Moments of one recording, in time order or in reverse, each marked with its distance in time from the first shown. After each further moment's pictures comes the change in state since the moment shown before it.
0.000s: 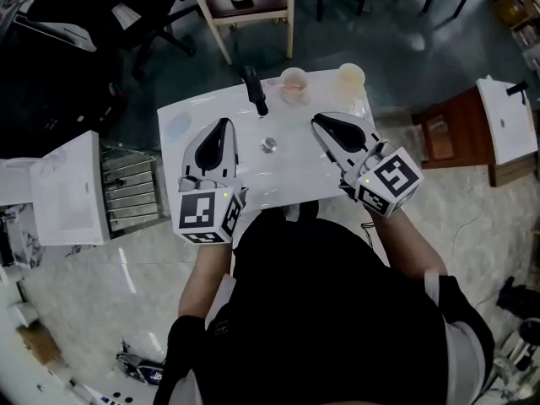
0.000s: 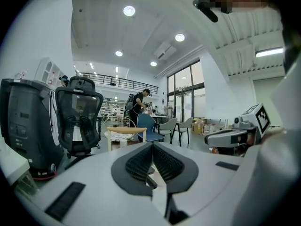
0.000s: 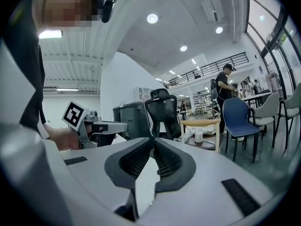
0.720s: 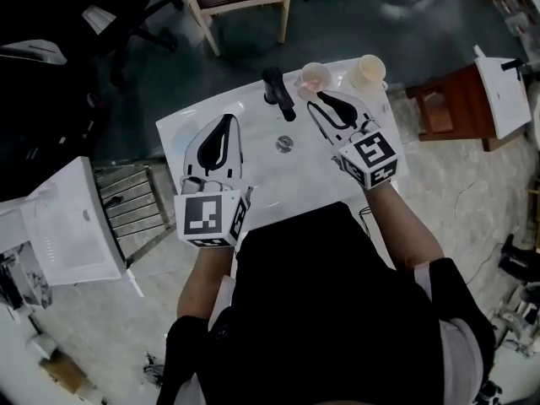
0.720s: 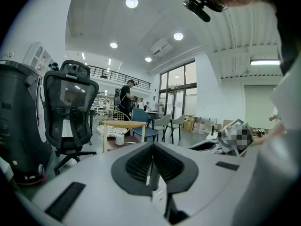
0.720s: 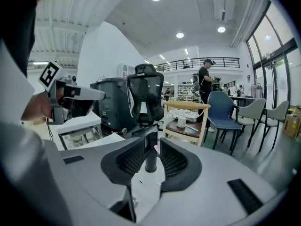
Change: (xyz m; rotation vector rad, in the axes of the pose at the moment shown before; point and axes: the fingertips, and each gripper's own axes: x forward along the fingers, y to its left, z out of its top) left arm 0.047 0.093 -0.024 -0.008 0.049 -0.147; right arm 0.128 -0.055 -0.063 -0.073 0.213 -0.295
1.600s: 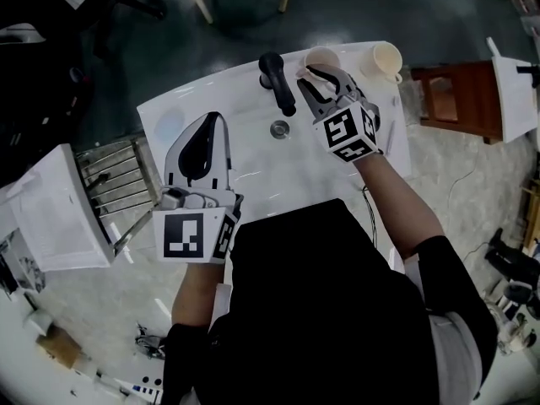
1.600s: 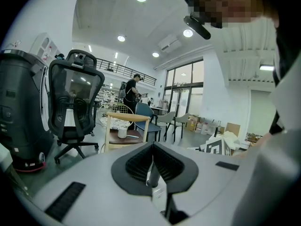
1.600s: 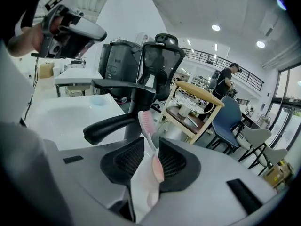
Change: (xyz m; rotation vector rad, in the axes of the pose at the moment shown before) left arm 0.023 0.010 -0.017 -0.092 0.051 0.033; right arm 0.086 -0.038 -0.067 -0.369 0.233 -0.009
